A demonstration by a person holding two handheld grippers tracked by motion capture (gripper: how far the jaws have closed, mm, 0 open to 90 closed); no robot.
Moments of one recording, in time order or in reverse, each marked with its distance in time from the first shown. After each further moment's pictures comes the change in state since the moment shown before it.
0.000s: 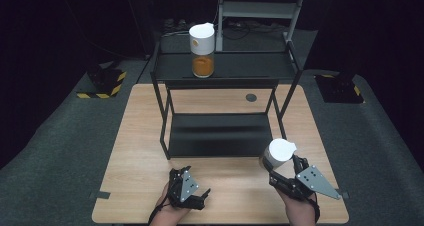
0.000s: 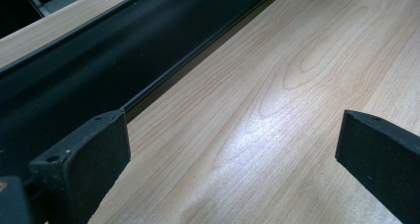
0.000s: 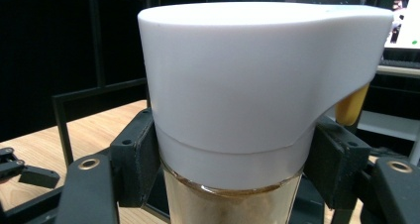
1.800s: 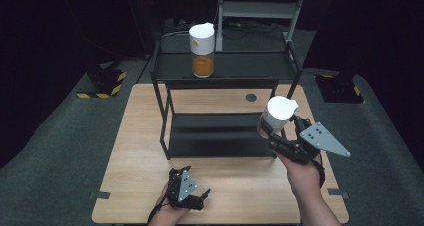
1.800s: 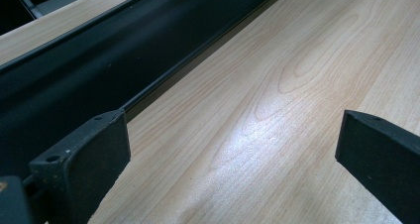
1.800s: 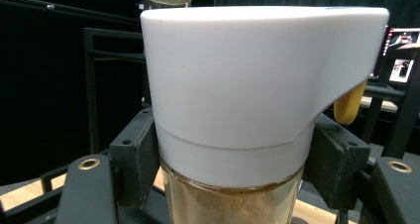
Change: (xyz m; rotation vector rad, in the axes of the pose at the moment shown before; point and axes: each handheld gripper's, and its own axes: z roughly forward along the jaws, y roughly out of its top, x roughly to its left) left arm 0.006 -0.004 -0.002 -0.021 -0.025 -0.017; right arm -0.023 0.095 0.052 -0.047 0.028 -0.030
